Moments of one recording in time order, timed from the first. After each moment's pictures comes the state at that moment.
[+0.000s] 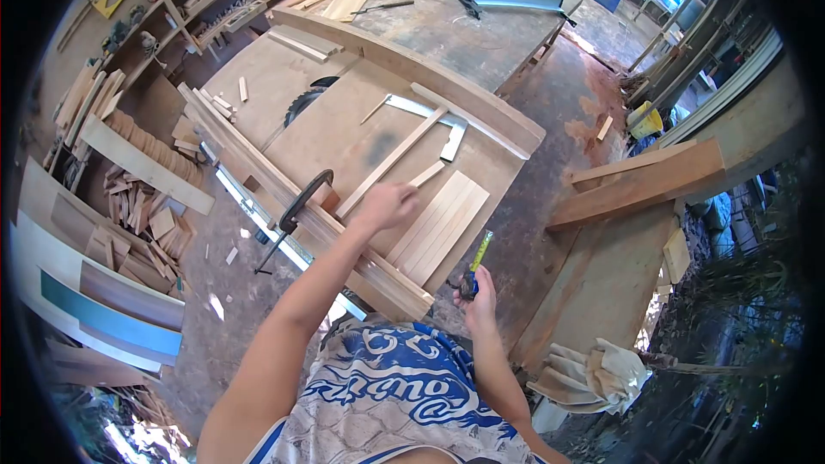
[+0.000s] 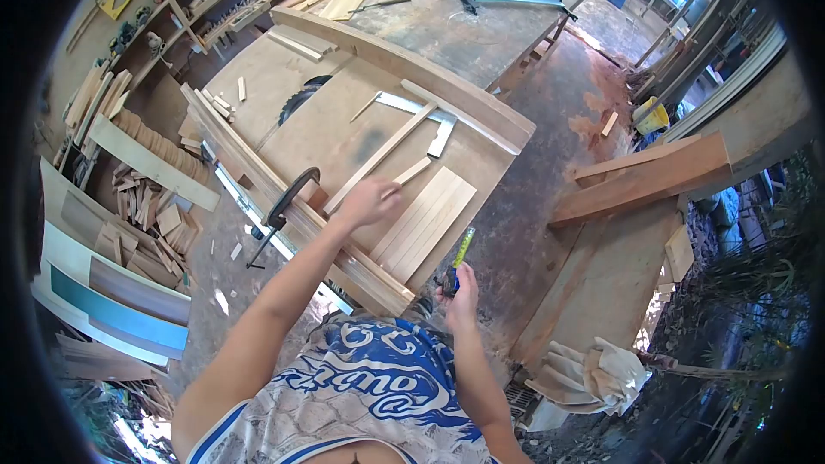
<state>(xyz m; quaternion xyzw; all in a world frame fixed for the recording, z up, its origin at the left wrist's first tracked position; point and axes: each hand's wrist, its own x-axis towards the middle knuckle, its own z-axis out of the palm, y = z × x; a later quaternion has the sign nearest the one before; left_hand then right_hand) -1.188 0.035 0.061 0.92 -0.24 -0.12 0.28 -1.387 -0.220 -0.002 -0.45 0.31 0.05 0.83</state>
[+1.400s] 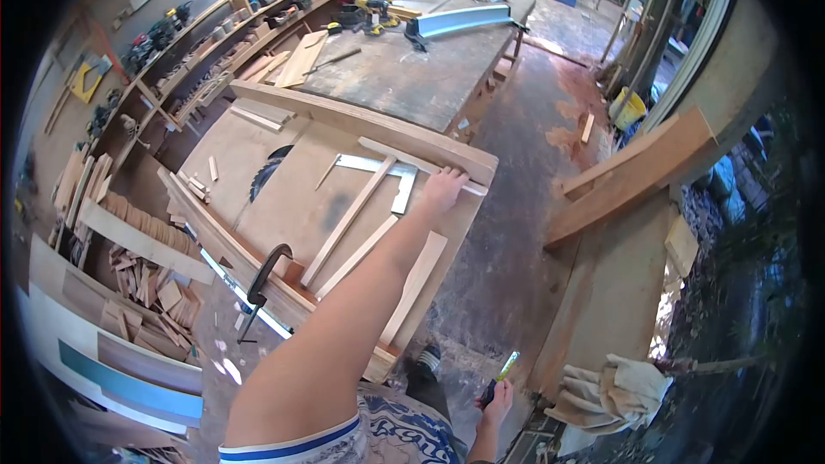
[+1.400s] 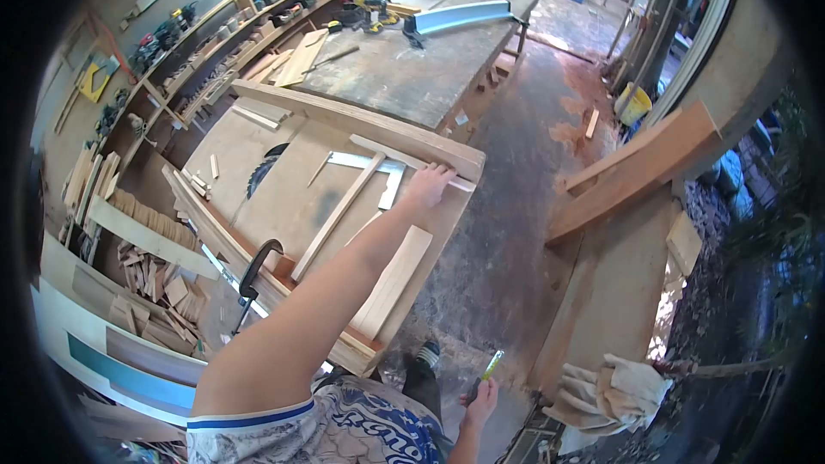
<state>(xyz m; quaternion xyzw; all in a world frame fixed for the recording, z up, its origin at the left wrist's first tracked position) -0.997 -0.225 0.017 0.91 -0.38 0.14 0.06 -1.548 -0.303 -0.074 -0.48 0.48 -0.13 0.72</state>
